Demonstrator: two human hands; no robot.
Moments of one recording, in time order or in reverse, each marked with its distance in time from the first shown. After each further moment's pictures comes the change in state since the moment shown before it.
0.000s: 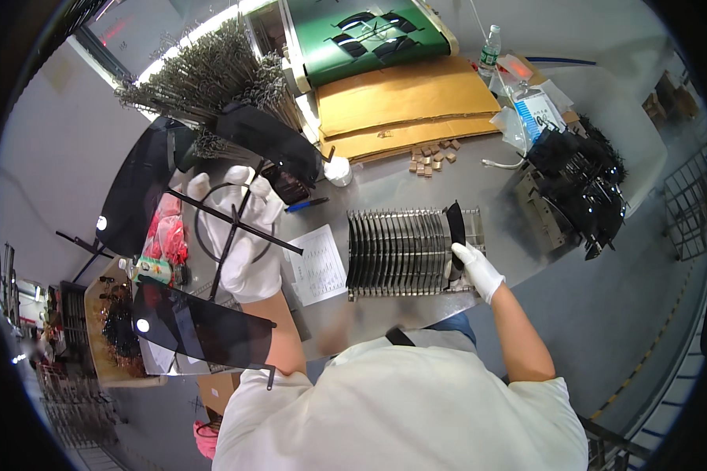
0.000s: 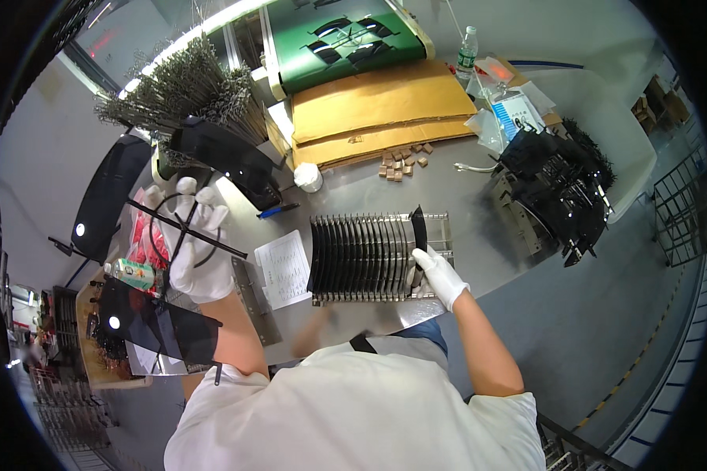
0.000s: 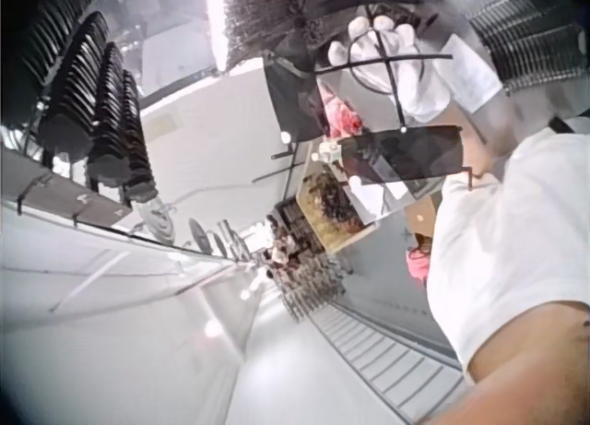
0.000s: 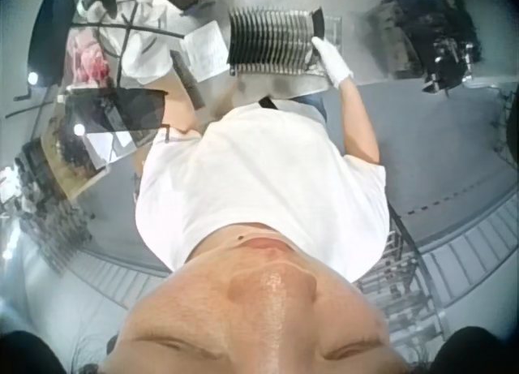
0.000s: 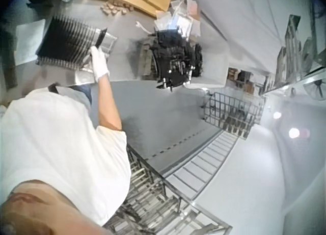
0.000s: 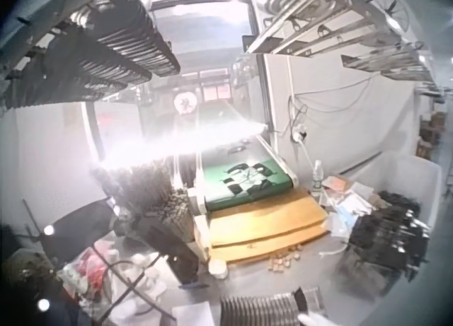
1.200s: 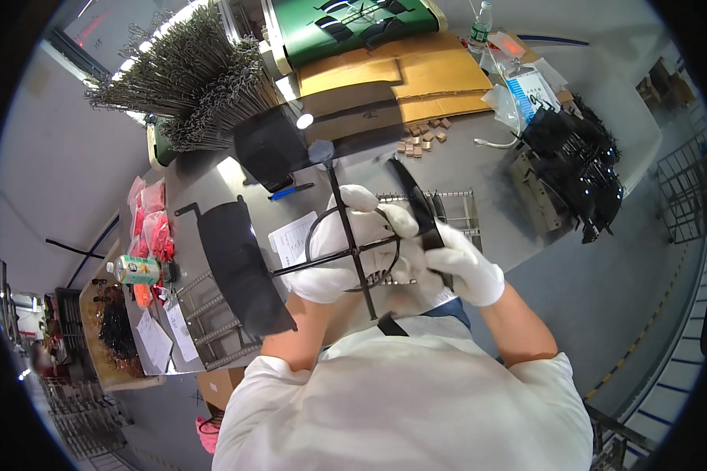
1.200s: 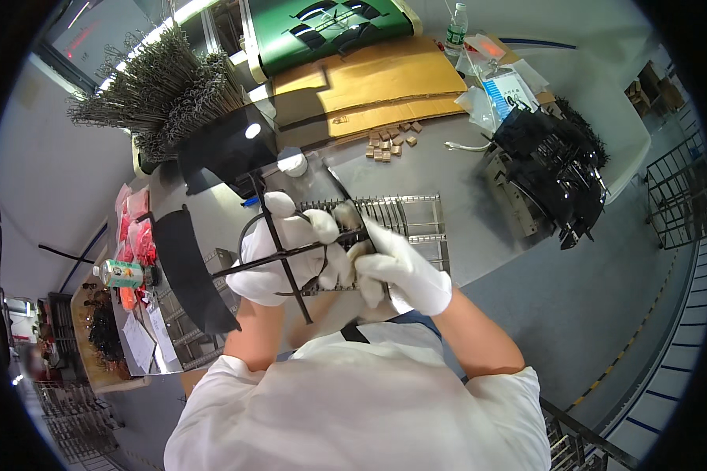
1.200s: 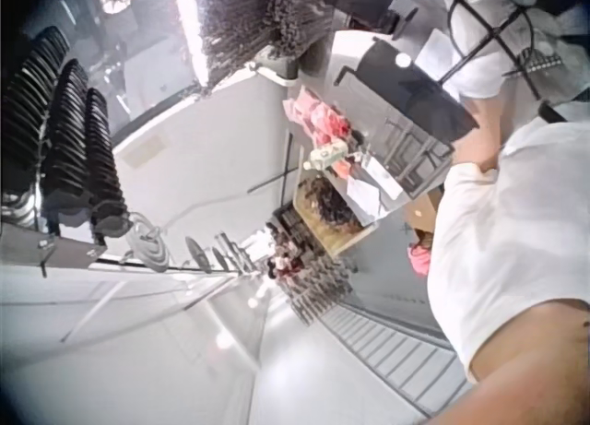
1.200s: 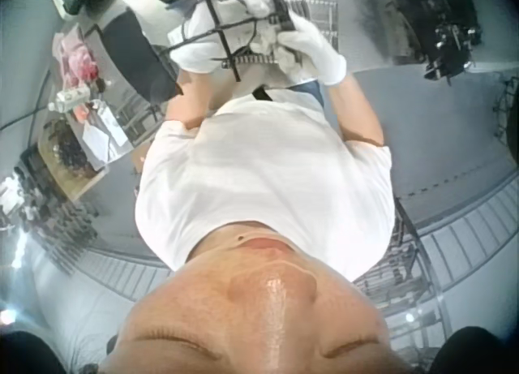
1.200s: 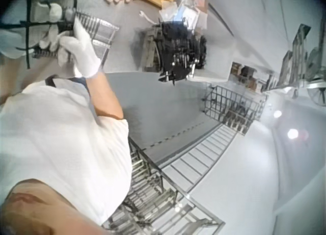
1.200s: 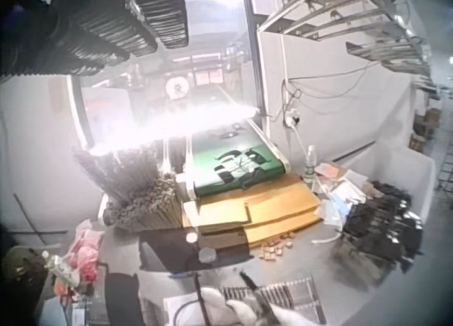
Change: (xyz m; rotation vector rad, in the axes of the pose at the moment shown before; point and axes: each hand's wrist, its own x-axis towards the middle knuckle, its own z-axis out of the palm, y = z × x) left_hand -0.025 -0.084 0.038 -0.629 -0.020 -0.848; right_hand -0.062 -0.100 0.060 0.227 -0.486 -0.259
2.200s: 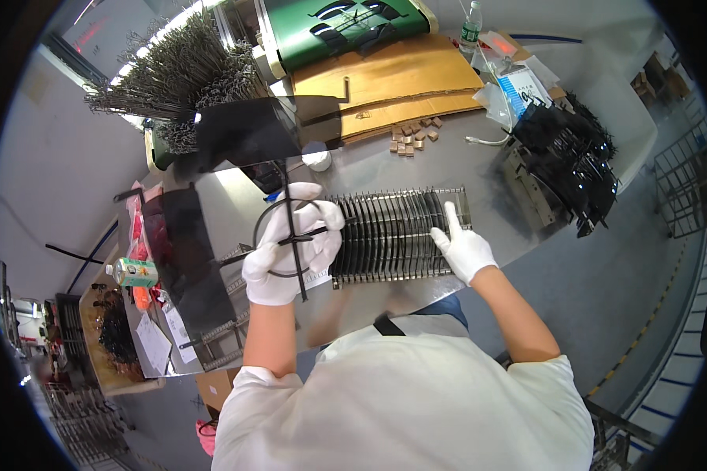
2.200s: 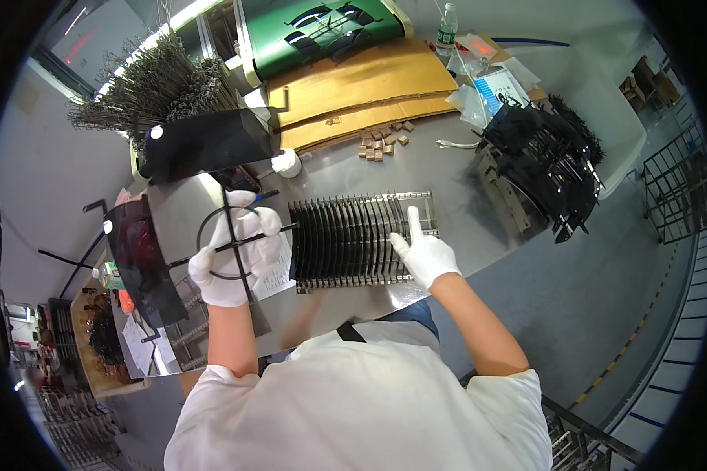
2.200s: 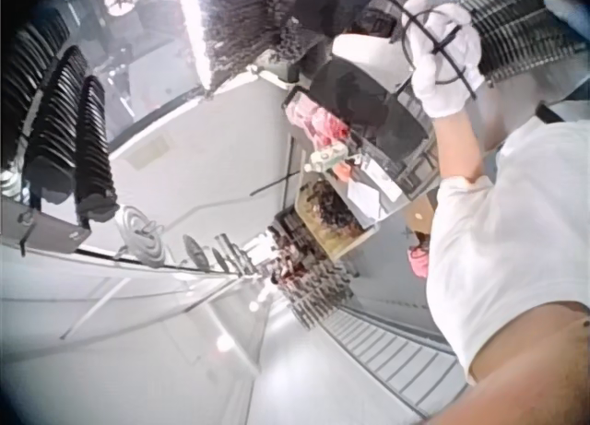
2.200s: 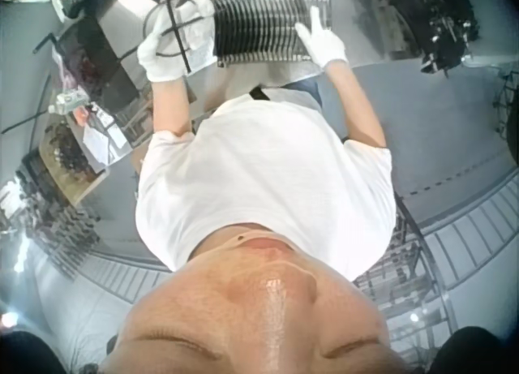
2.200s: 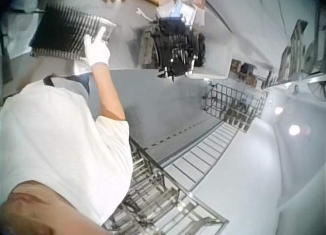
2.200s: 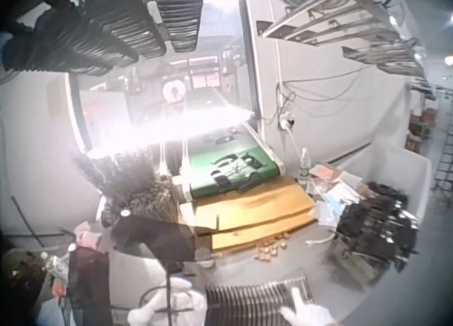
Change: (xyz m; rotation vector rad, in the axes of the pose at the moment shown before) left_hand -0.040 0.026 0.008 0.566 0.136 0.256; right_hand -0.001 0.074 -0.082 -1.393 0.583 0.405
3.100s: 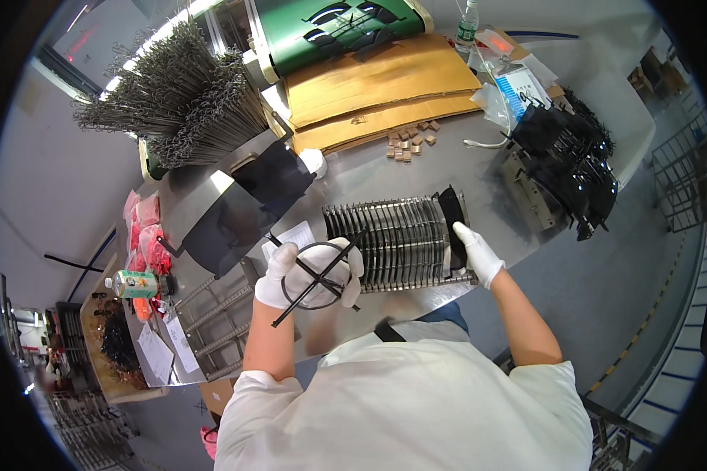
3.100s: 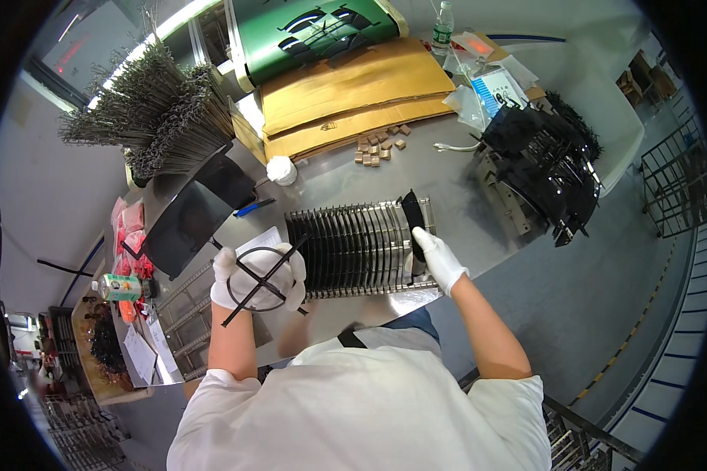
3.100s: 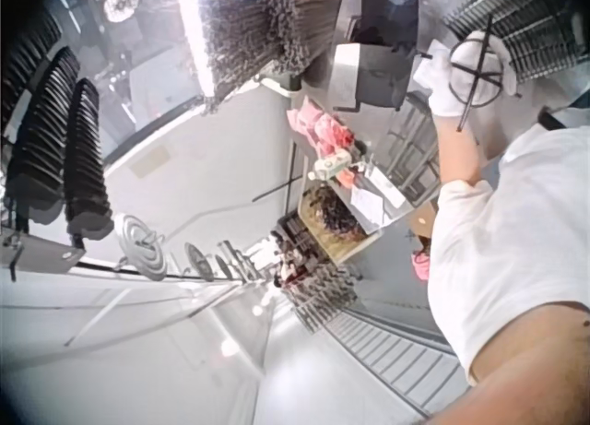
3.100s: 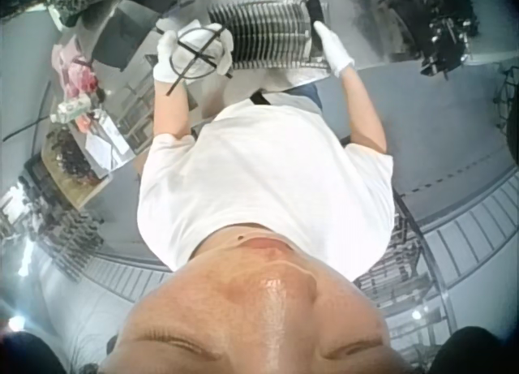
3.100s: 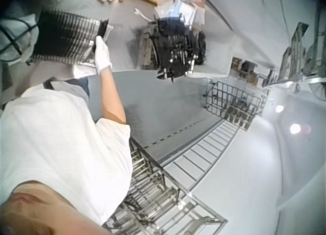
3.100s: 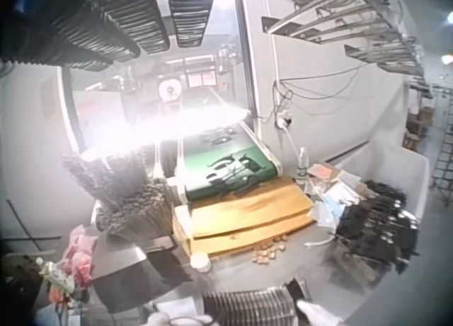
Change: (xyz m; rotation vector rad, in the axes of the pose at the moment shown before) left_hand 0.001 -0.021 -0.051 -0.065 -0.257 -0.502; right_hand 0.023 0.049 0.012 1.048 -0.274 0.168
